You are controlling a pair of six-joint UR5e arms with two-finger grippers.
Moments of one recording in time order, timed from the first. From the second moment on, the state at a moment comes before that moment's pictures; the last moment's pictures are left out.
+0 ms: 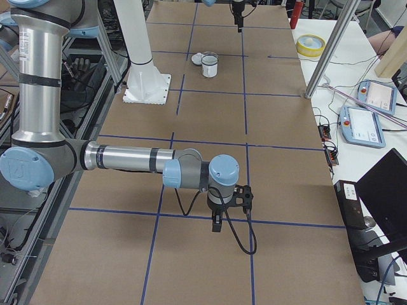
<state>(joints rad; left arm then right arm) -1.01 -2.03 -1.93 -1.31 -2.10 -0.92 1.57 -1.68 1.66 -1.57 2.29 0.01</state>
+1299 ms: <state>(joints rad) -1.65 -1.55 -1.60 -1.52 -2.39 0.17 1.57 -1.68 1.66 -1.57 2.29 0.01</state>
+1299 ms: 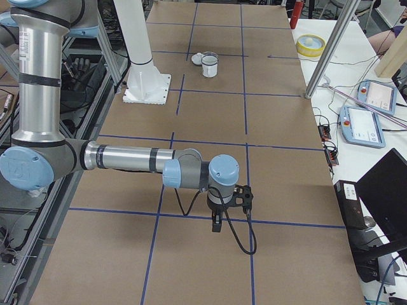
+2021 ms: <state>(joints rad) -1.65 -1.55 -1.64 -1.53 -2.38 -0.03 1.57 -1.68 1.66 -1.57 2.29 0.01</state>
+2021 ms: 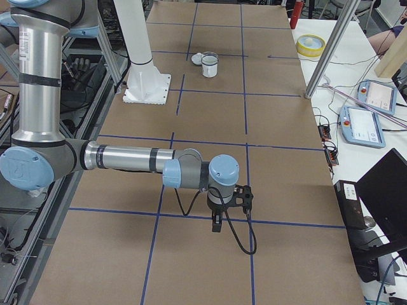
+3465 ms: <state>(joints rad) -1.65 -1.55 -1.63 -1.54 -2.32 -0.03 1.57 -1.68 1.66 -1.57 2.29 0.01</state>
